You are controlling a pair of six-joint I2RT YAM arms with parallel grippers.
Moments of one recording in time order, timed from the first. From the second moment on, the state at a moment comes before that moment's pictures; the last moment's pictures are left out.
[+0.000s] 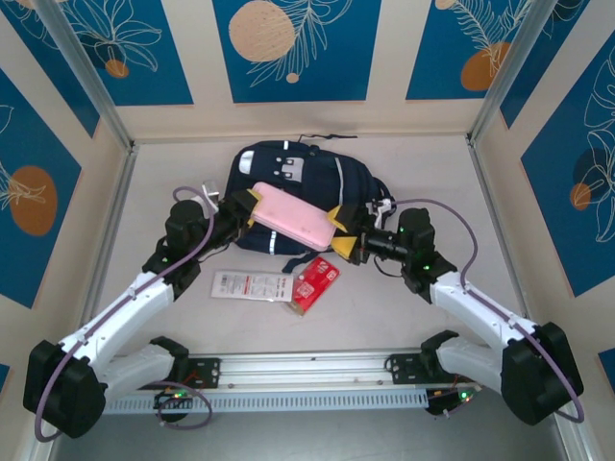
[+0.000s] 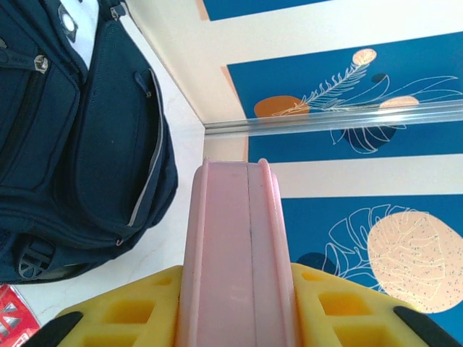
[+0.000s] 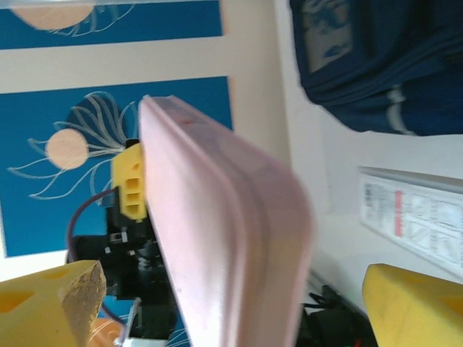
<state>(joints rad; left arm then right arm) -0.46 1.02 0.68 0.19 0.28 -1.39 0.45 1.06 0.53 0.38 -0.68 1.51</state>
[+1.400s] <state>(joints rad) -0.48 1.03 0.68 0.14 0.27 -1.35 0.51 1.08 0.44 0.68 -0.49 1.61</state>
